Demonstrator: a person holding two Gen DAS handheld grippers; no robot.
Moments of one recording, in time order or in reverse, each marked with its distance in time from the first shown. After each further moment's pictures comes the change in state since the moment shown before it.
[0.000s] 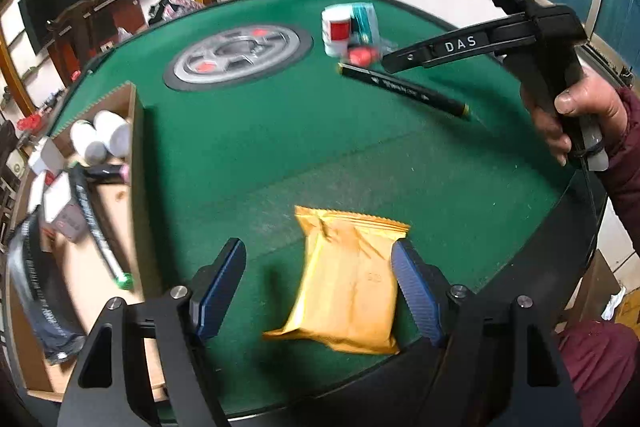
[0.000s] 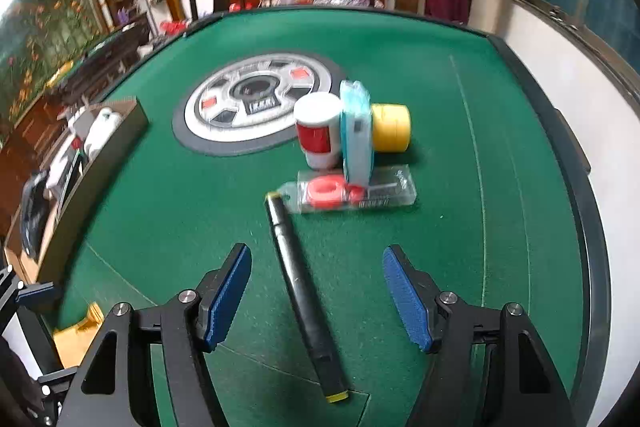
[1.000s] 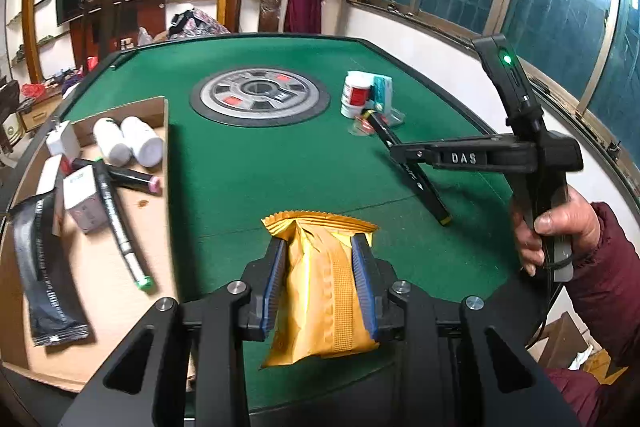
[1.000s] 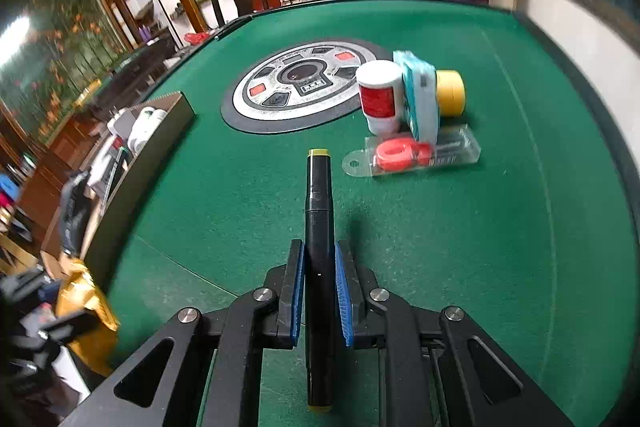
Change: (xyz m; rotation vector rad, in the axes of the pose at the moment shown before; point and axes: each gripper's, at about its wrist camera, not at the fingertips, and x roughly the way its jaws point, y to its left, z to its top) left arm -0.043 0.033 0.002 -0.173 -0.194 -0.061; right arm -0.001 0.033 -0.023 0.061 -0.023 0.128
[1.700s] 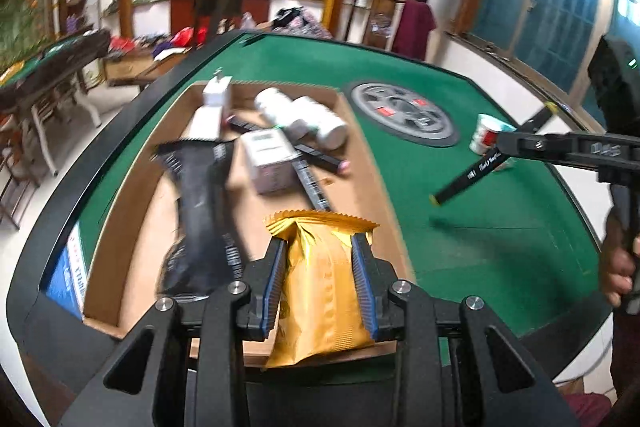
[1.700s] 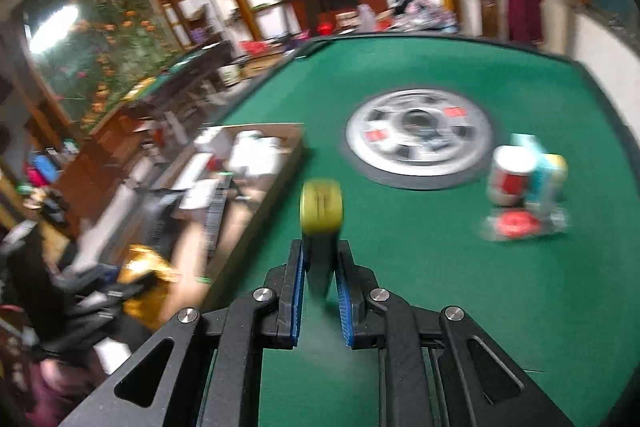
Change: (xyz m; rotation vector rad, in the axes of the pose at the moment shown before) left arm -0.050 0.112 -0.033 -0.257 -0.048 0.253; right arm -0.023 0.103 0.039 -0.073 -0.038 0.229
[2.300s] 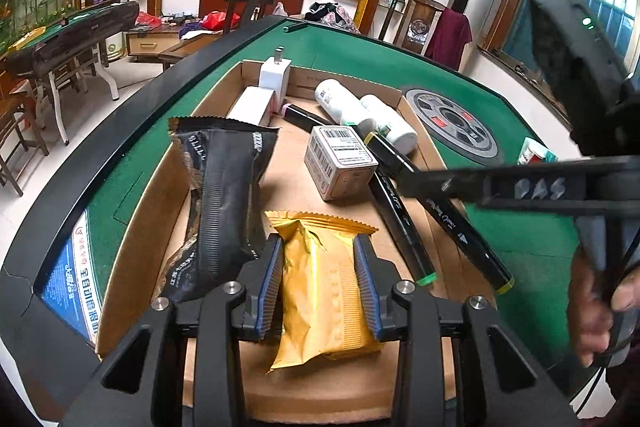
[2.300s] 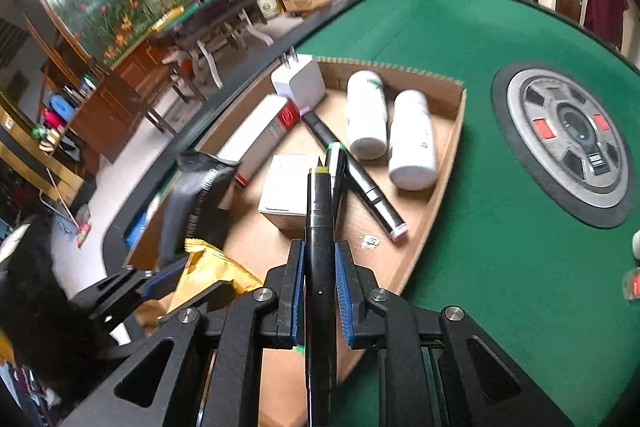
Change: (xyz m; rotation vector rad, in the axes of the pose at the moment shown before) left arm 0.023 0.049 0.000 -0.109 0.001 0.025; right arm 0.138 0.103 0.021 -0.116 0.244 0.035
